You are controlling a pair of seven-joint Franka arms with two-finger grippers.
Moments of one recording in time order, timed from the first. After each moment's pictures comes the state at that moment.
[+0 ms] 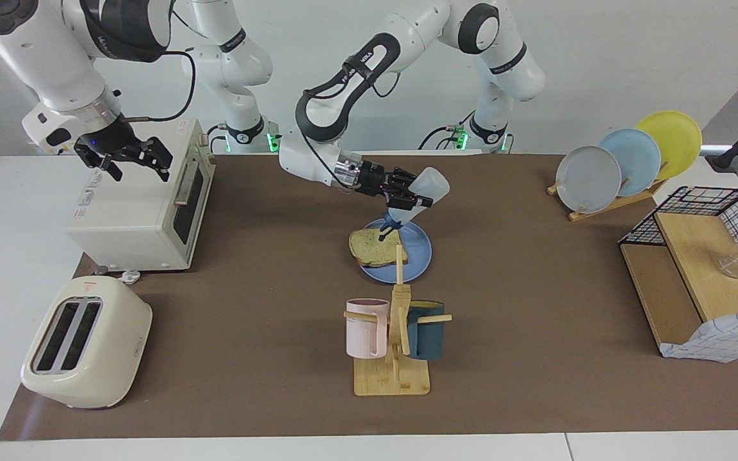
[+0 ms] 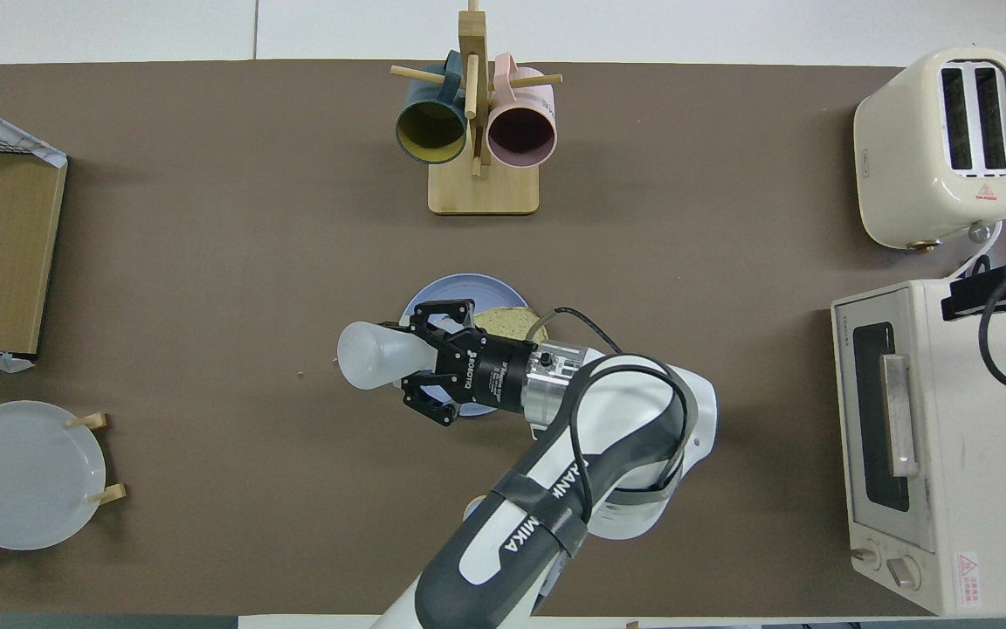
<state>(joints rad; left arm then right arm) -1.13 0.63 0.17 -1.44 0.93 1.15 0.56 -0.04 -0.07 -0.07 -1.75 -0.01 1.59 -0.06</state>
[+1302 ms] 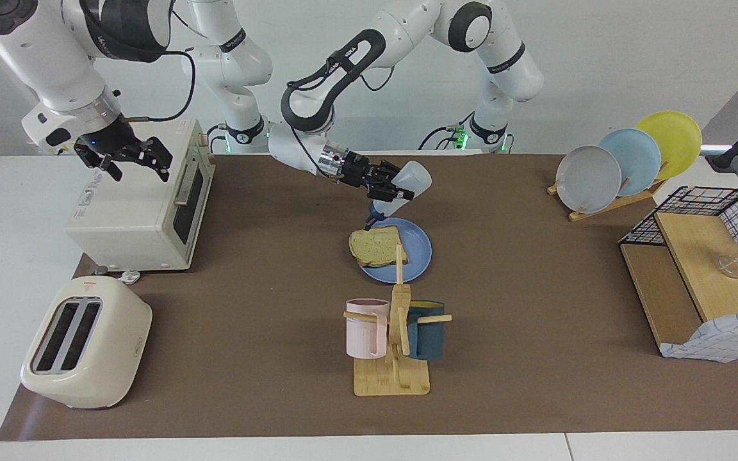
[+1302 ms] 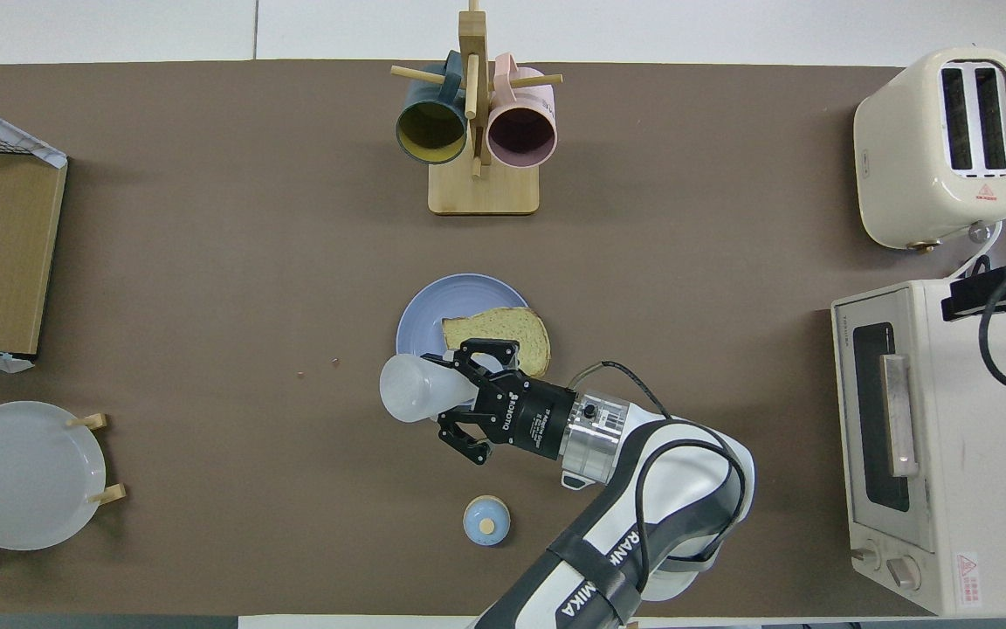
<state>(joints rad) -1.25 0.64 0.16 -1.46 0.93 1.12 0.56 -0.04 -0.07 -0.07 -1.75 -0.01 1.59 -0.06</state>
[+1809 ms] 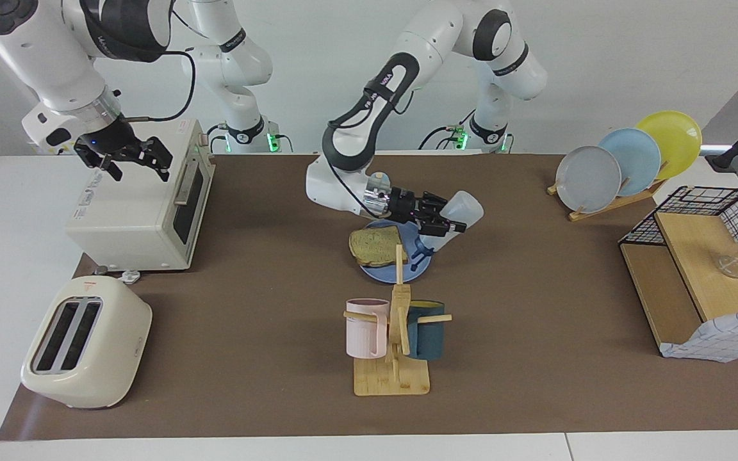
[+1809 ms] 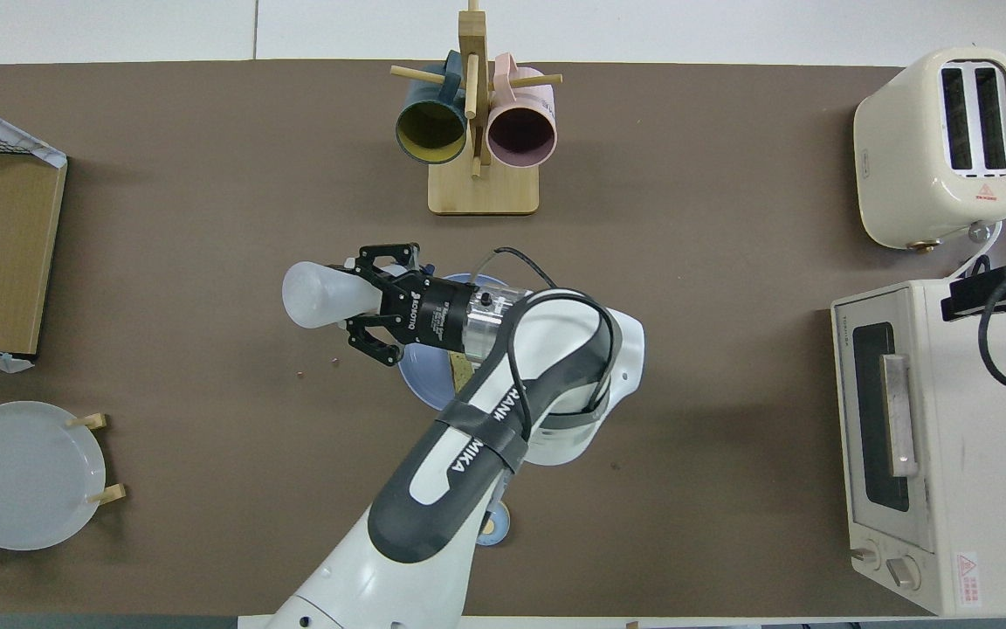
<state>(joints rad) -1.00 0.64 0.18 -1.50 1.07 1.25 0.56 -0.04 -0.07 -0.07 -1.75 -0.01 1.59 -0.06</state>
